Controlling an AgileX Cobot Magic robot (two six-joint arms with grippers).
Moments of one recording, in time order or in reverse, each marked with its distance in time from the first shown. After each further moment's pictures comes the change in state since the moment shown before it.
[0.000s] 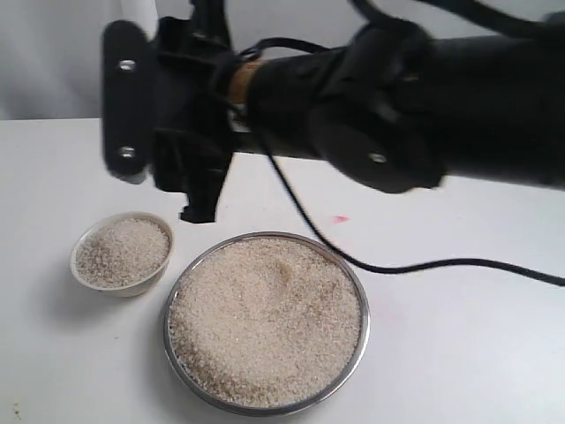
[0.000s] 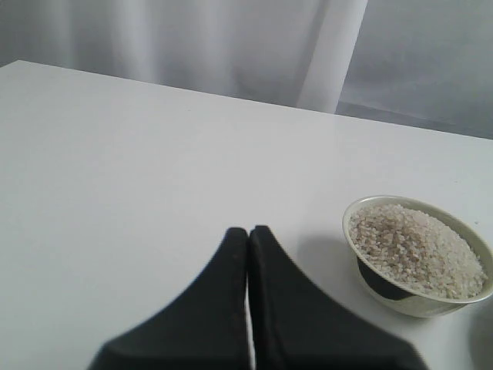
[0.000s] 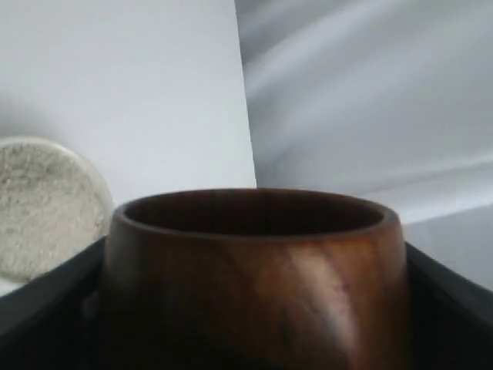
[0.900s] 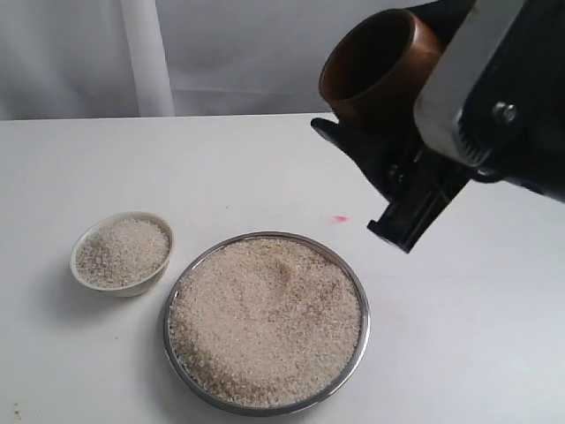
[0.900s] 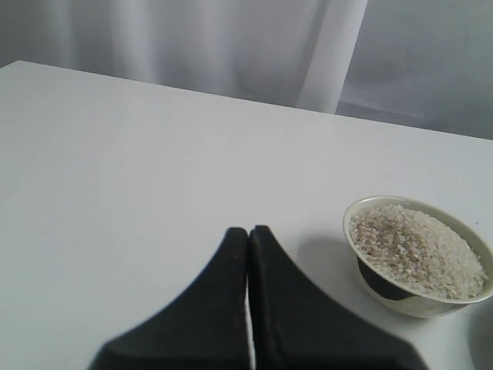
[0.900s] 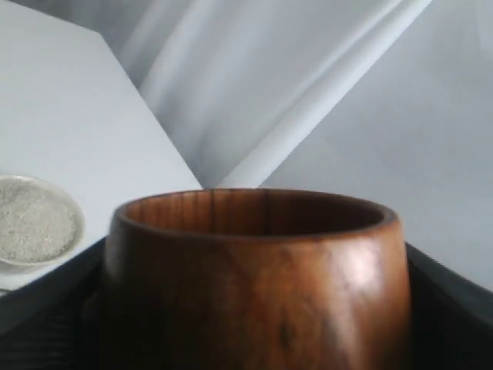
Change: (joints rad) left arm 0.000 0.000 0.000 0.000 0.000 0.000; right arm -0.147 -0.636 0.524 0.380 -0.136 -0.011
